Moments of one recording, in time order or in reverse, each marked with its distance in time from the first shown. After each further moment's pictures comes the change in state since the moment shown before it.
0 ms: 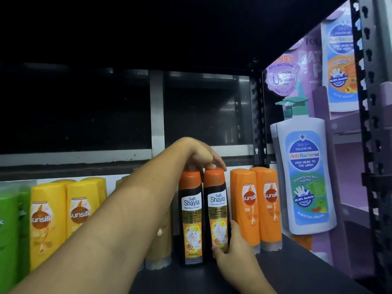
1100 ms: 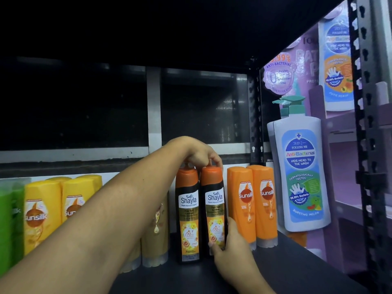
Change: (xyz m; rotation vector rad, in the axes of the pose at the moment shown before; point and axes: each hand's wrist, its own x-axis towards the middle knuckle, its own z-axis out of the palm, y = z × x) left_hand 0.010 -0.005 0.002 0.133 0.019 0.058; right_hand 0.001 0.004 0.002 -0.009 0.049 -0.012
